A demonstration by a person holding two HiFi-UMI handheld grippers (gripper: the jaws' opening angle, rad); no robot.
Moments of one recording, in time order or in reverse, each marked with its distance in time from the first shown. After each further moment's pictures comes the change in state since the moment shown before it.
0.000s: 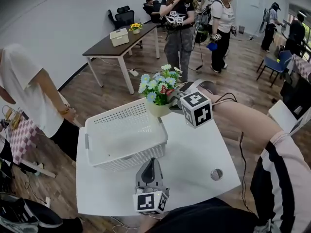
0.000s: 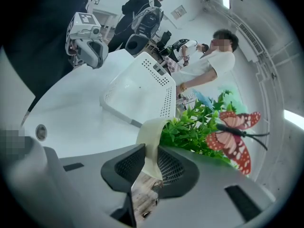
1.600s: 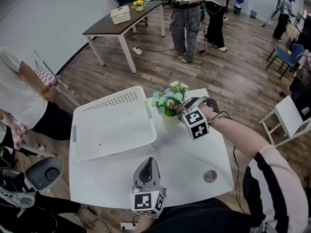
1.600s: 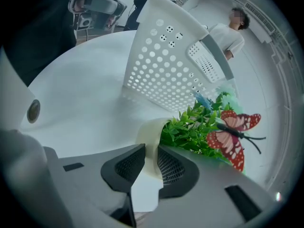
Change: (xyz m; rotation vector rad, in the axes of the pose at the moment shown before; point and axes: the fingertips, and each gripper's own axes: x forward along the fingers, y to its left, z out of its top) left arm 0.022 -0.017 -0.050 -0.005 0.160 0.087; right arm 0.121 0.133 -0.079 0.026 0.047 0.191
